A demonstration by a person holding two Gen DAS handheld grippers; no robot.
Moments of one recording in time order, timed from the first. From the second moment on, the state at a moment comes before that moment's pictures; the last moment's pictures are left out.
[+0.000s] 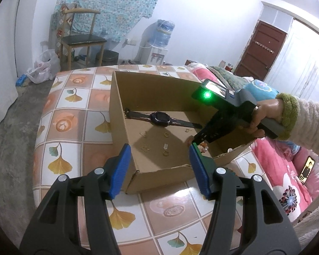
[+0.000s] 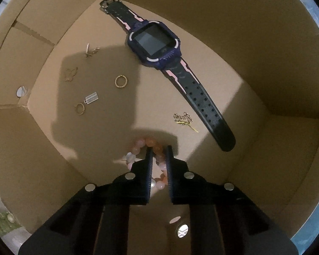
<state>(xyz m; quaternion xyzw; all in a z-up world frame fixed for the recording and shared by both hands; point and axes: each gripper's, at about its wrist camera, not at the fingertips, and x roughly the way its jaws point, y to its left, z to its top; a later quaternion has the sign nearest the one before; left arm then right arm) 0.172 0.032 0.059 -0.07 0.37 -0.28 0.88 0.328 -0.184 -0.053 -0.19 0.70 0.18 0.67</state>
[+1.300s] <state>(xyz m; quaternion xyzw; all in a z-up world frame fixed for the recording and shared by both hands) 0.169 0.043 0.057 -0.07 0.37 -0.26 0.89 0.301 -0.210 -0.020 -0.15 0.68 0.12 0.71</state>
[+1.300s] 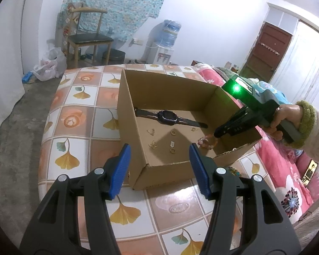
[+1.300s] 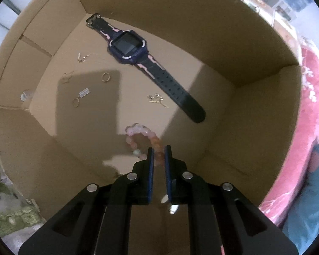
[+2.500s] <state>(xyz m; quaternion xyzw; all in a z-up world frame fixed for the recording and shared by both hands) 0.093 -0.081 -0.012 0.02 0.43 -0.32 0.84 0.148 -0.301 -0.059 0.17 0.53 0.09 0.83</state>
